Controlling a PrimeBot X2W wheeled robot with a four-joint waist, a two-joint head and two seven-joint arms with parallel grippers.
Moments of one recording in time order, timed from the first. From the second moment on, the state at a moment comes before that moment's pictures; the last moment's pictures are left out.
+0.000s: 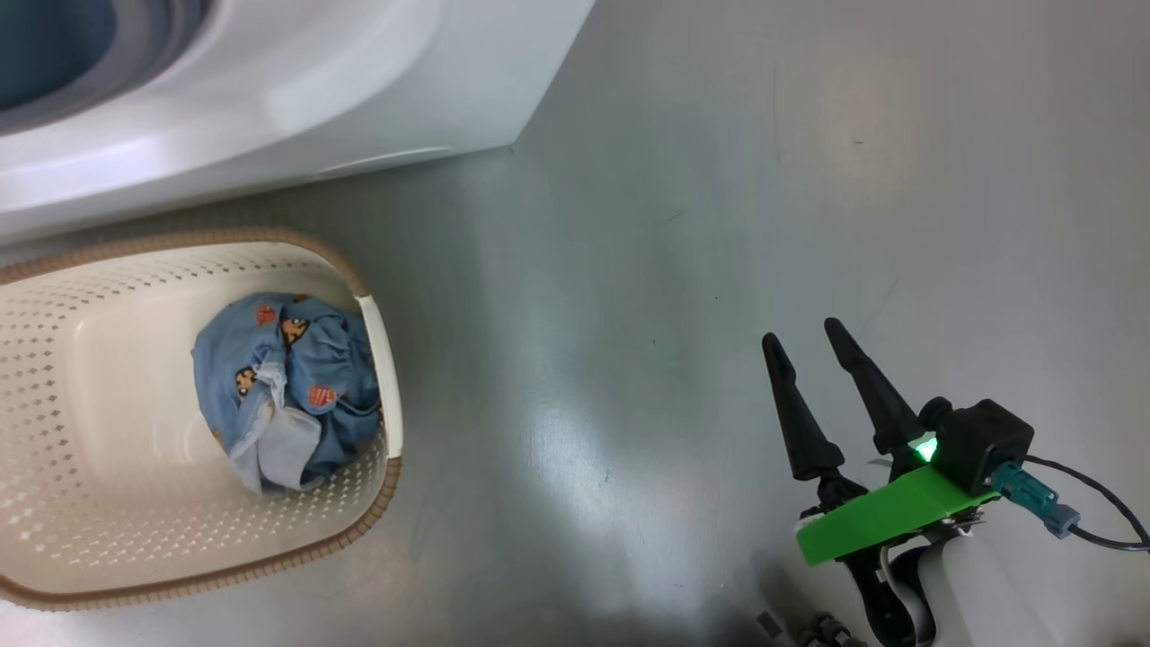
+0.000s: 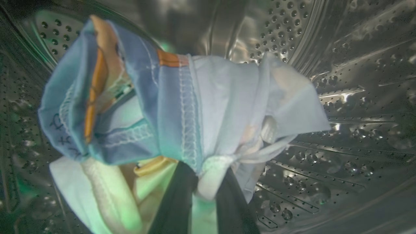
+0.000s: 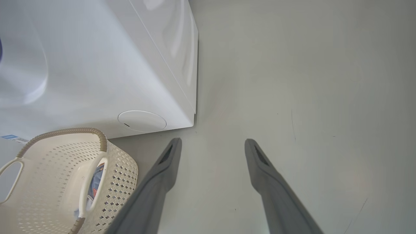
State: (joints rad) left arm -1.26 0.35 -0.06 0.78 -0.26 -0.13 -0.21; right arm -0.25 -0.06 0.15 0.19 0.32 0.13 -0.25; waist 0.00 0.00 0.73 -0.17
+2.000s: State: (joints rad) left arm -0.80 0.27 -0.04 0.60 -0.32 -0.08 -0.26; right arm -0.21 -0.07 0.12 0.22 0.28 0.13 -0.25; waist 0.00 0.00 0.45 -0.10
